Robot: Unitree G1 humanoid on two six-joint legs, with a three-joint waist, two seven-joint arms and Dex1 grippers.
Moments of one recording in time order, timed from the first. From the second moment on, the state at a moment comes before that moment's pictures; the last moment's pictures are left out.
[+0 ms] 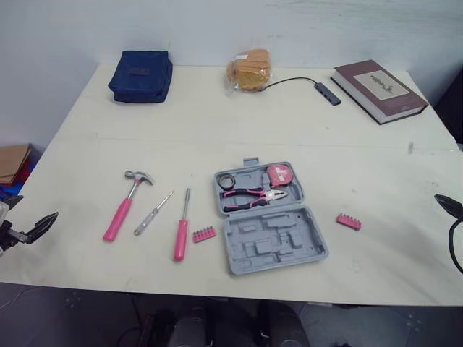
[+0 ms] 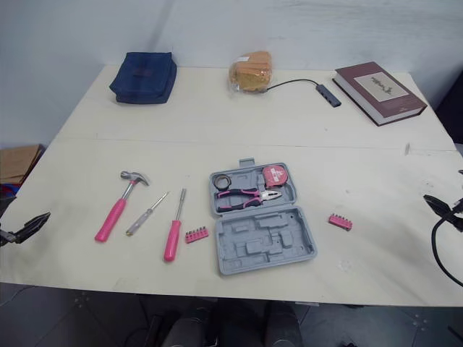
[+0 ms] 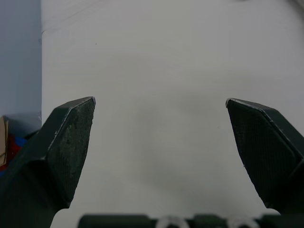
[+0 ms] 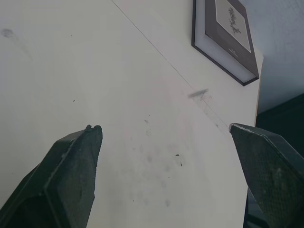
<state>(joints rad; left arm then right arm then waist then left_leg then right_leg) -0.06 0.97 0.58 0.67 -0.30 -0.20 -0.87 -0.22 -1.12 -0.40 0.79 0.20 -0.40 0.93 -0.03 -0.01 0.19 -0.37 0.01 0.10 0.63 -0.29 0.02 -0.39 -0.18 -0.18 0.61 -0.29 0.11</state>
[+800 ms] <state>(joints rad) -0.13 0.76 0.12 -0.31 -0.42 0.38 -0.82 -0.25 -0.95 -0.20 0.16 0.39 0.11 1.12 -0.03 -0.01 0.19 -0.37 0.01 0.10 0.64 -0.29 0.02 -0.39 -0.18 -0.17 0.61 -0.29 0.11</state>
